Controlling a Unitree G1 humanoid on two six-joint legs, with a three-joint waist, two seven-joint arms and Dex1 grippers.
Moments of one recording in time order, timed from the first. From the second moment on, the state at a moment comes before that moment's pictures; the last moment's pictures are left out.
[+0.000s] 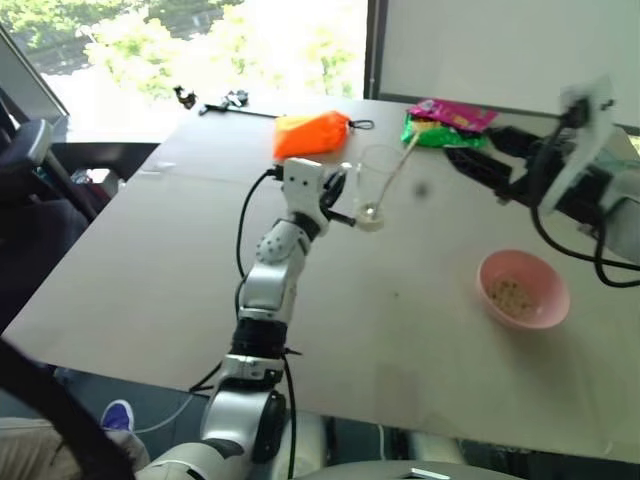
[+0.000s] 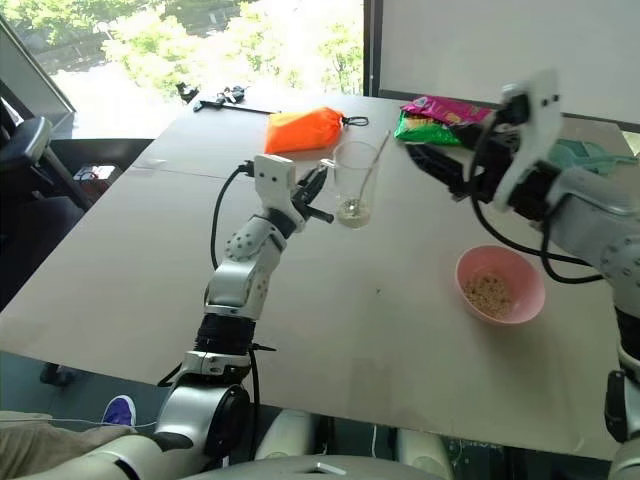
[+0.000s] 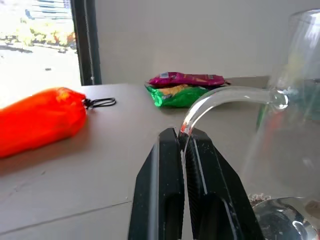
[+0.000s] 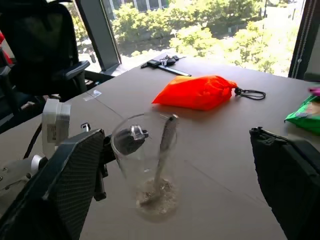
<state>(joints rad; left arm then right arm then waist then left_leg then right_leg) -0.58 0.07 0.07 0.21 -0.12 0.14 -0.33 -0.55 -0.86 -0.19 -0.39 1.24 0.78 0.19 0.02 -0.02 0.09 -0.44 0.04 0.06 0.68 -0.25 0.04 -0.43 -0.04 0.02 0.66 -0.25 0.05</state>
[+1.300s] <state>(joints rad) -0.42 0.16 0.19 0.48 -0.21 -0.16 -0.41 0.31 -0.73 -0.53 -0.55 0.60 0.38 0.72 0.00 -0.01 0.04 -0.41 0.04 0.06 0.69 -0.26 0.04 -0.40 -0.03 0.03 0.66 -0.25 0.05</state>
